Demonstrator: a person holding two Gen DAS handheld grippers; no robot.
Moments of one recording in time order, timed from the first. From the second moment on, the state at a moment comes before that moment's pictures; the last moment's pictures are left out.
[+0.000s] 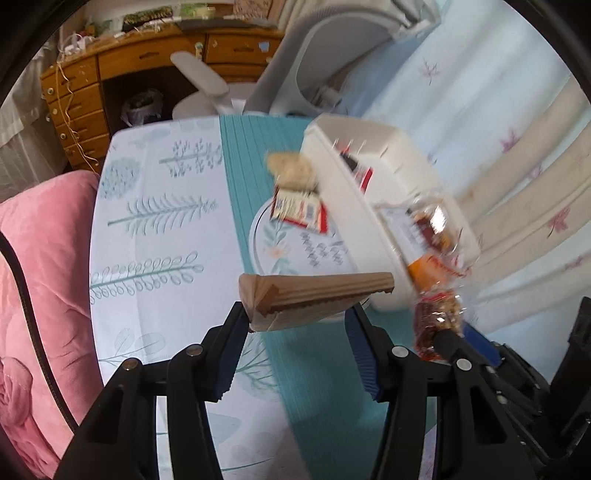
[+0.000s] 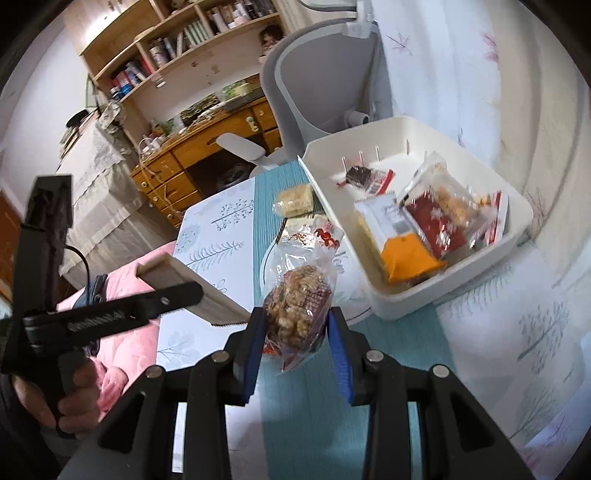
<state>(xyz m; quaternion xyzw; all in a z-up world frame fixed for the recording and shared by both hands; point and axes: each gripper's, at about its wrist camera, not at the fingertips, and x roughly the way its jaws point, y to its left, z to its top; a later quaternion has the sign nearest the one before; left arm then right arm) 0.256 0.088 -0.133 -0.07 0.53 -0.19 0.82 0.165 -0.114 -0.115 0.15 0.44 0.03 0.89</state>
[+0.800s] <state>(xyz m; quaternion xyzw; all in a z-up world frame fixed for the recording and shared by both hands) 0.259 -0.052 -0.087 -0.13 0.49 -0.18 0.84 0.204 -0.256 -0.088 0.09 0.43 0.08 0.90</state>
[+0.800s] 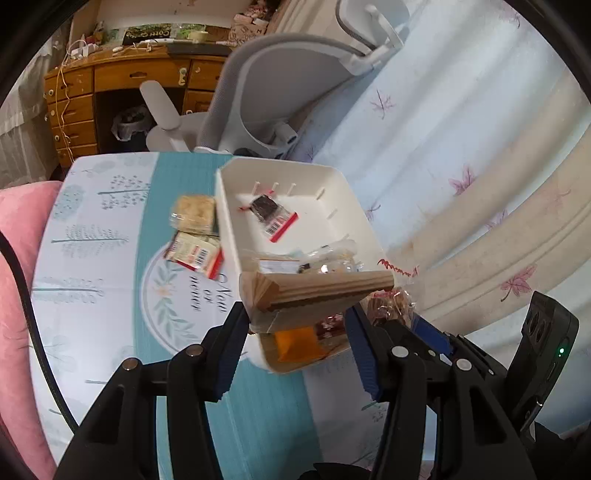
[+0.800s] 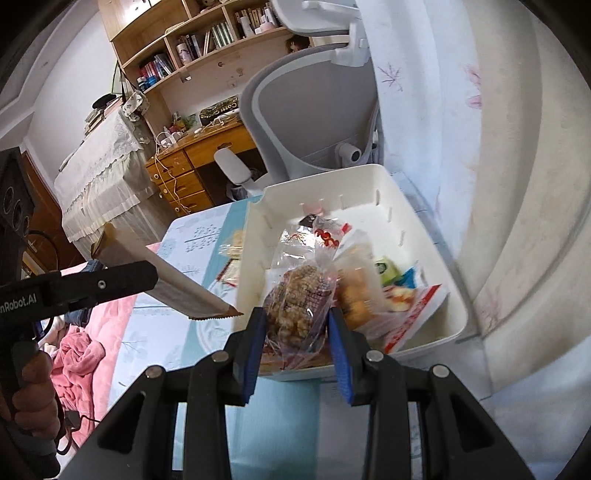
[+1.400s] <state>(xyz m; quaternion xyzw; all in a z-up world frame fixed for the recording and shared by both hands) 0.309 -0.134 -0.106 -0.10 0.54 -0.16 0.82 0.240 -0.330 -0.109 0.08 0.43 0.07 0.90</state>
